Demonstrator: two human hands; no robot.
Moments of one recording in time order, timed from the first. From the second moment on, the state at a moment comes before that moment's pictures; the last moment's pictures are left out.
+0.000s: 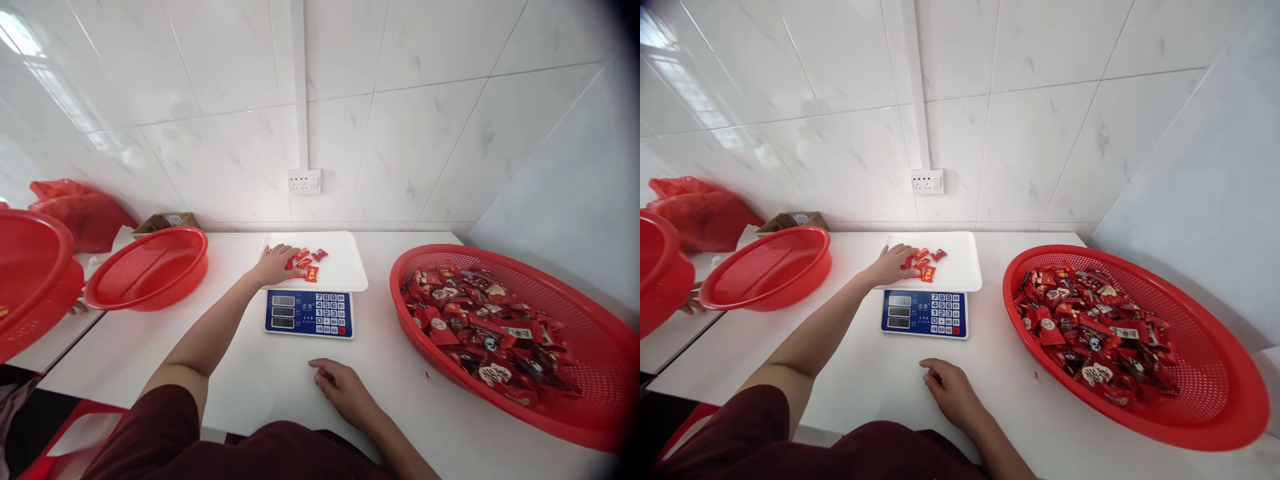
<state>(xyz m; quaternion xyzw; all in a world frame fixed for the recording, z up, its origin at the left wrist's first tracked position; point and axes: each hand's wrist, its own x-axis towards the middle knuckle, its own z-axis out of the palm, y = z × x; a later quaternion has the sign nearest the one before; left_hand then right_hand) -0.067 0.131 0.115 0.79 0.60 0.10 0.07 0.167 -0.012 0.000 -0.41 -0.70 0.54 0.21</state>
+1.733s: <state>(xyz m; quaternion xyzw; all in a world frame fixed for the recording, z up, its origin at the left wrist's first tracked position) -0.008 0.159 0.093 0.82 0.55 0.12 0.06 0.167 -0.012 -0.013 -0.42 -0.67 0.57 0.23</state>
